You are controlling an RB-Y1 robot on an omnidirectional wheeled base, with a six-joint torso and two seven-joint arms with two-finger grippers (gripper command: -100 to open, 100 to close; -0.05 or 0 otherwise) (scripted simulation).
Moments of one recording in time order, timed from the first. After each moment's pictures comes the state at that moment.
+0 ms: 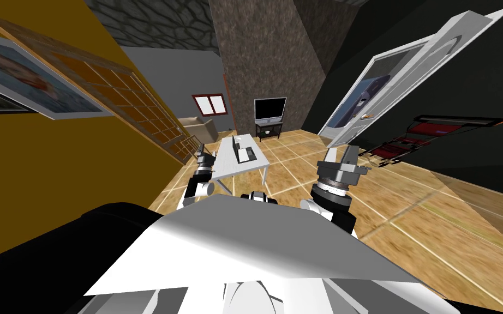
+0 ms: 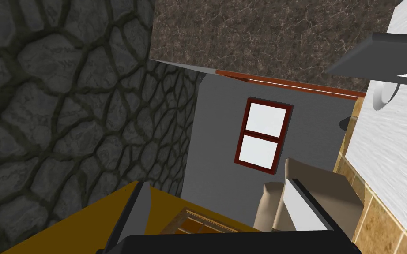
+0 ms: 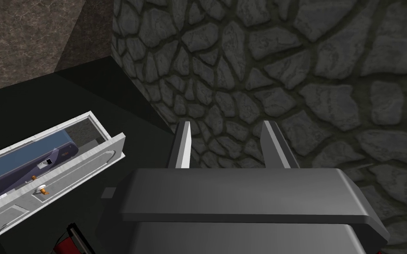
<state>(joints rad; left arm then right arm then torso) 0.48 0.15 0.23 -2.28 0.23 -0.15 0.15 0.55 -0.03 0.01 -2.34 -0.12 -0.62 0.07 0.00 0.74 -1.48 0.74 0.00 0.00</state>
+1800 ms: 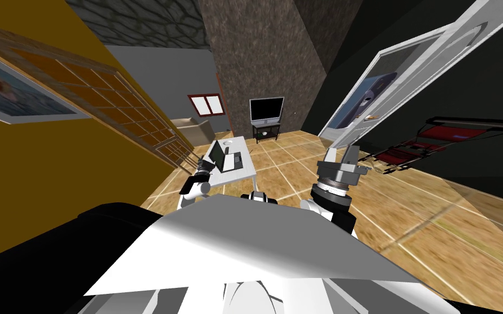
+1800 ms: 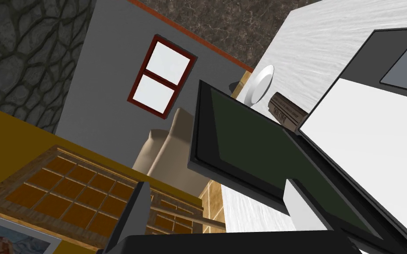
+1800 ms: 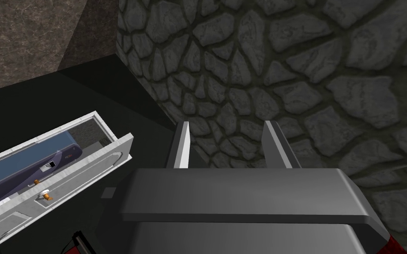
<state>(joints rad) 0.43 0.04 0.41 -2.19 0.45 0.24 0.30 0.55 -0.03 0.01 -2.34 -0.12 -0.62 0.07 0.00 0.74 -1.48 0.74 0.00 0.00</state>
